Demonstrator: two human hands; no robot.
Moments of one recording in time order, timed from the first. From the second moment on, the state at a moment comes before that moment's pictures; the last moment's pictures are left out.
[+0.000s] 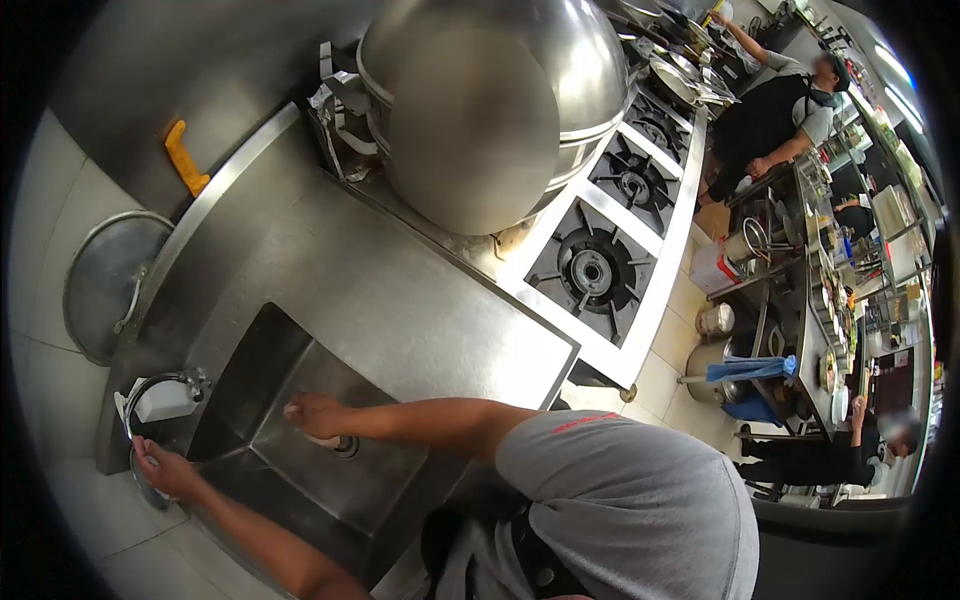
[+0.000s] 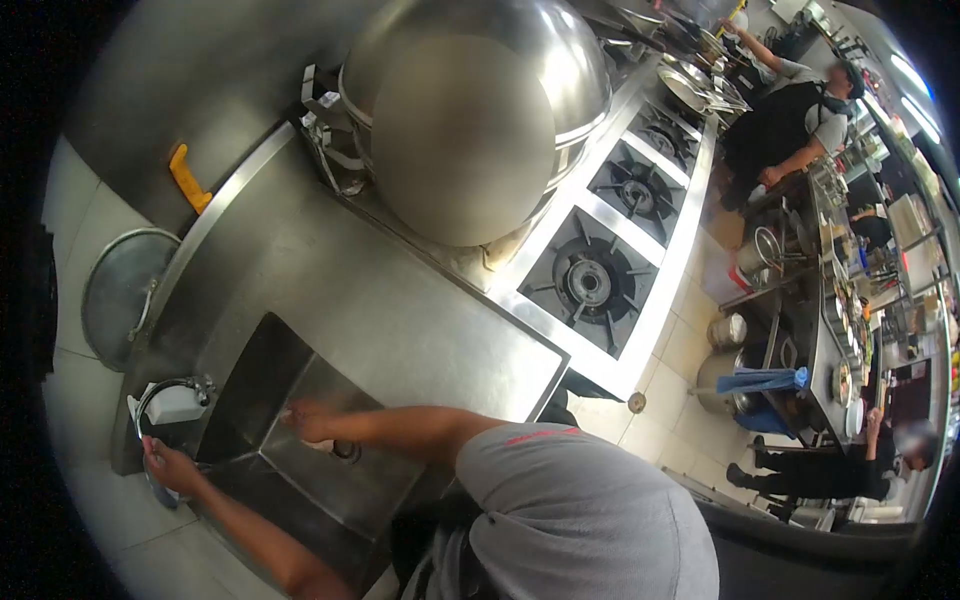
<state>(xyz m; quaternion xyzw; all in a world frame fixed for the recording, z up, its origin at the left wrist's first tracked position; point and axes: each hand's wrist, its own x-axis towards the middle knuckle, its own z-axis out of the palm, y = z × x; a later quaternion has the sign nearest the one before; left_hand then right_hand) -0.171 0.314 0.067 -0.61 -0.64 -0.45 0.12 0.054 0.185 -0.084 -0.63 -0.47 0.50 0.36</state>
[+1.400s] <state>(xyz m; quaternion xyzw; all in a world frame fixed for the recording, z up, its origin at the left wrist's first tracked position) -0.113 0.275 -0.157 -0.38 0.05 0.50 0.77 -0.018 0.223 -0.045 -0.53 -0.69 0.32 0.38</state>
